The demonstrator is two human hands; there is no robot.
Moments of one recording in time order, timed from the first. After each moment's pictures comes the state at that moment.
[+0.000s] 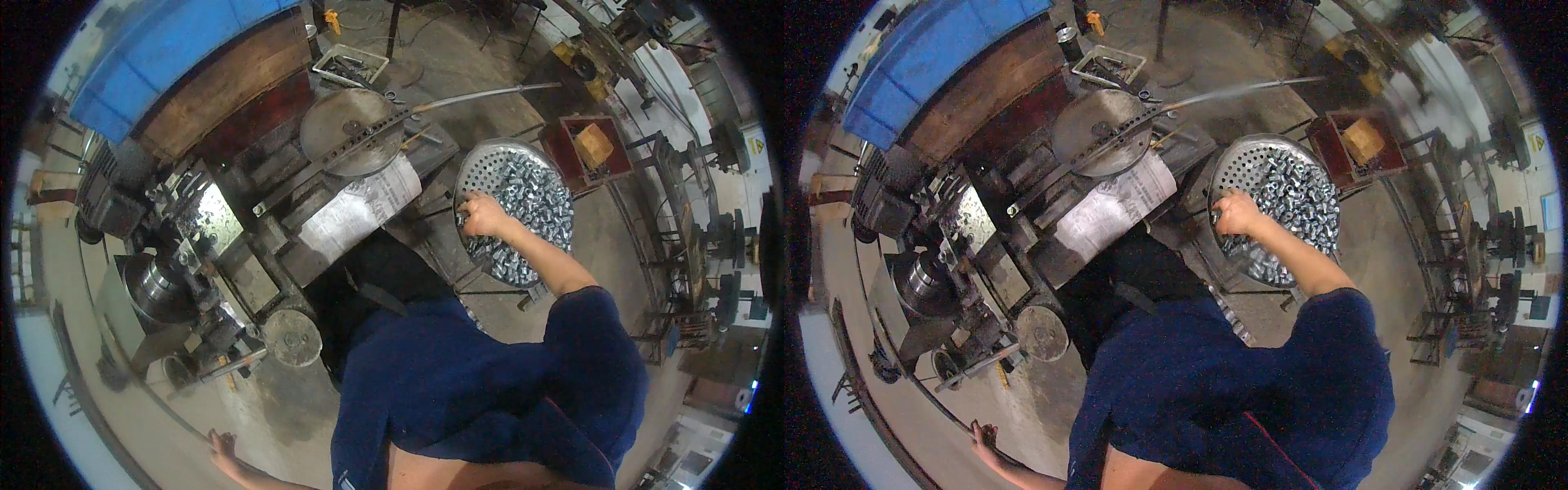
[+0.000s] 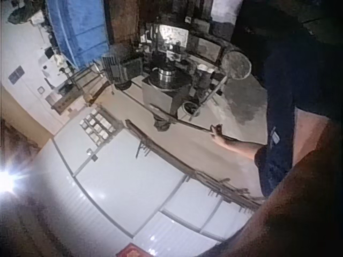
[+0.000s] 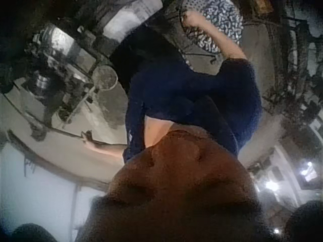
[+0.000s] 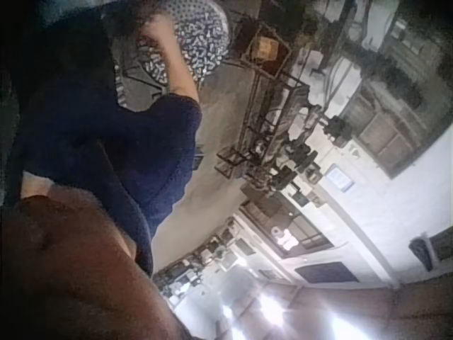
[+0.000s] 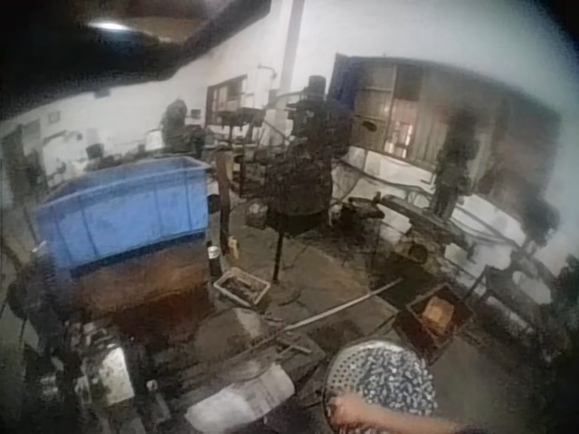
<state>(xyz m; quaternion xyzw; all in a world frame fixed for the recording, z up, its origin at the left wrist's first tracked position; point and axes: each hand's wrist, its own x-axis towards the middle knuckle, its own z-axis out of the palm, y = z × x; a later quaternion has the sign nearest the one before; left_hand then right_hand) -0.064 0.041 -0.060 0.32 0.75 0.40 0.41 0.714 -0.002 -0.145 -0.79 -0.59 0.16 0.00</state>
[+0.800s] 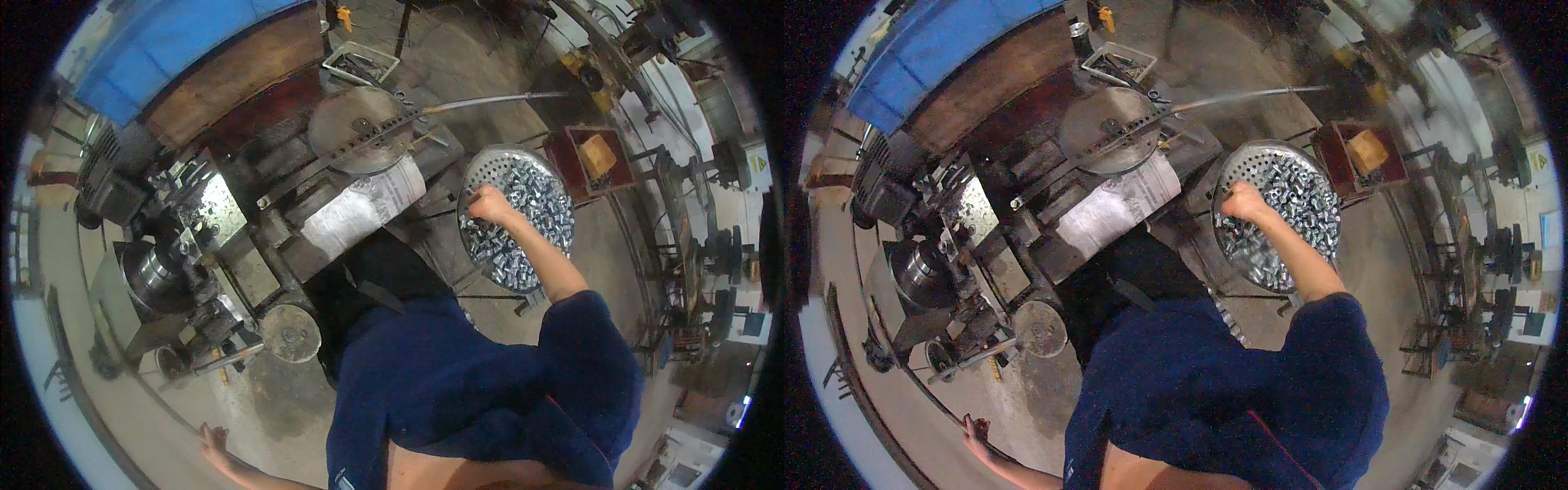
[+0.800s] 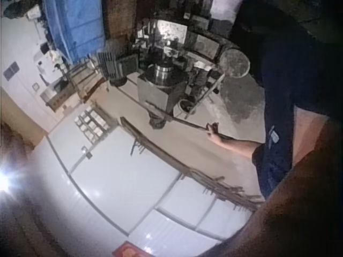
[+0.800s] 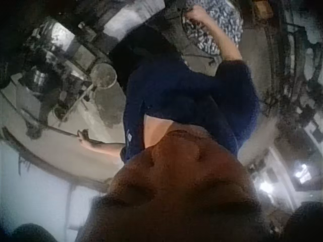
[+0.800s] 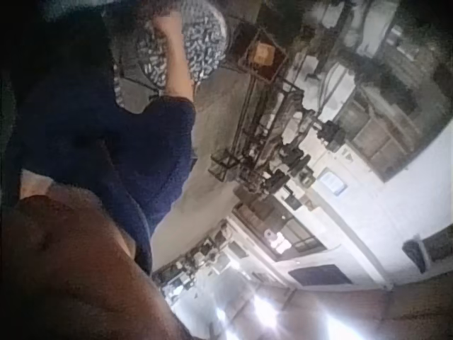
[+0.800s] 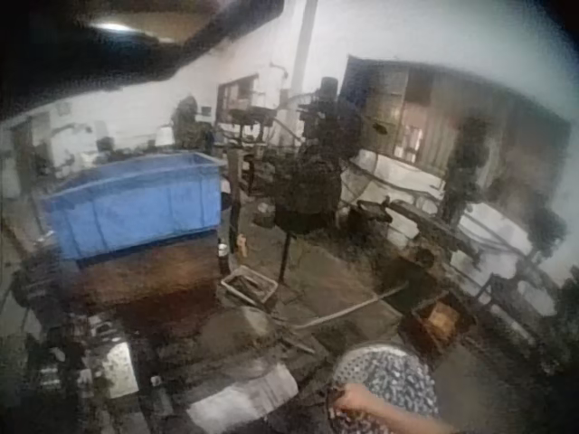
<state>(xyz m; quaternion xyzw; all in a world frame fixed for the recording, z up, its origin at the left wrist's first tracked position) -0.036 0.043 -0.040 0.33 0.77 0.39 0.39 0.746 0.016 -0.150 -0.83 -0.50 0.23 0.10</state>
